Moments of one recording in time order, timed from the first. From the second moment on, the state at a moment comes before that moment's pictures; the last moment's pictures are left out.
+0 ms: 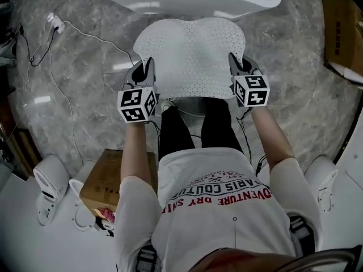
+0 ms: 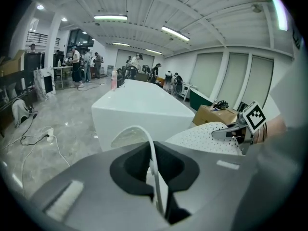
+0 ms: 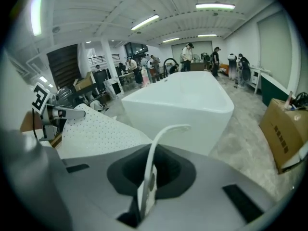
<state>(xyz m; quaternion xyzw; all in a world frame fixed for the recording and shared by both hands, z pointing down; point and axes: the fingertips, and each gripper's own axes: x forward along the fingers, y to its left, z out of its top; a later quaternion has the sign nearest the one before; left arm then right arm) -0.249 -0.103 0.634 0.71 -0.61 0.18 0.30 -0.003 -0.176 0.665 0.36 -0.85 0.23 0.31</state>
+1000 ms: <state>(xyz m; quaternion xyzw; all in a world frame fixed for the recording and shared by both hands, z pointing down) -0.289 -0.166 0.990 0.76 -0.57 0.21 0.24 -0.018 -0.216 1.013 0.39 -0.84 0.17 0.33</state>
